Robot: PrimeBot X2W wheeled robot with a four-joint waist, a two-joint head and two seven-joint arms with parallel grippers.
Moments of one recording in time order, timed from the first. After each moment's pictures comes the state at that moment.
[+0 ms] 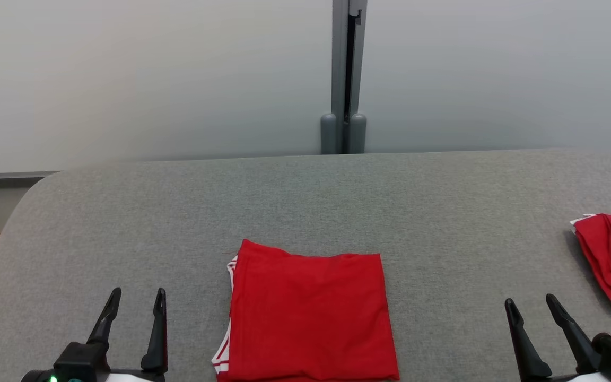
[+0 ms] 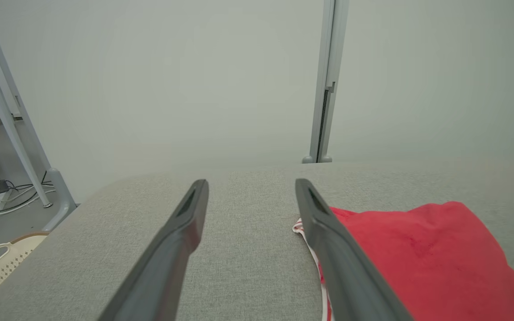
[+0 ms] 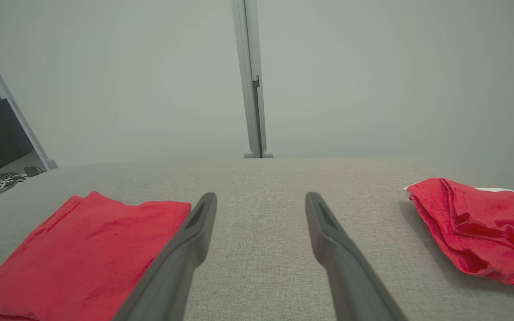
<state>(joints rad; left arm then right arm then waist) 0.11 0.27 -0.24 0.10 -0.35 0.15 -0.24 0.20 -0.17 0.07 -0.05 0.27 0.13 -0.02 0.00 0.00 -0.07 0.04</state>
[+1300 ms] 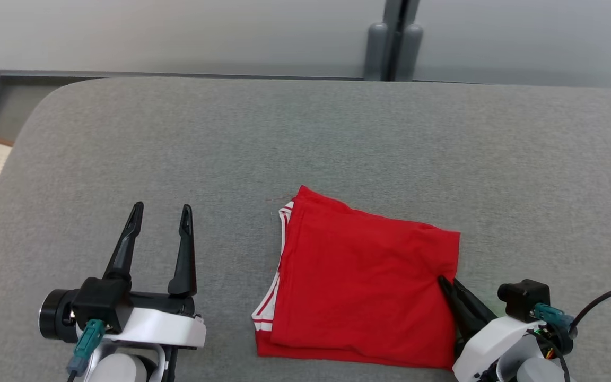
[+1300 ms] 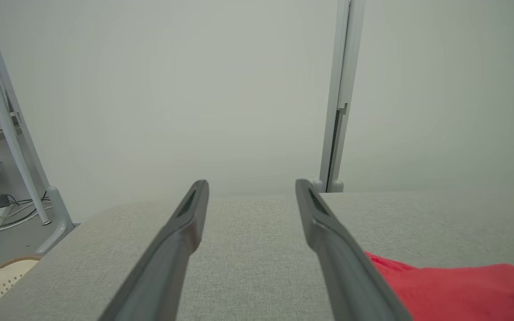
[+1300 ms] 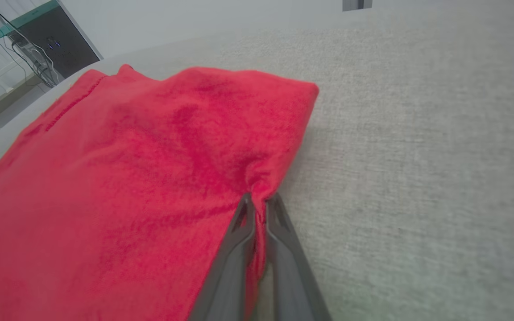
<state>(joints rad) -0.11 0.12 -0.19 0.06 -0.22 0.09 -0.26 -0.29 -0.24 0.55 0.65 0.57 0.13 -0.20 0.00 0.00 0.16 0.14</state>
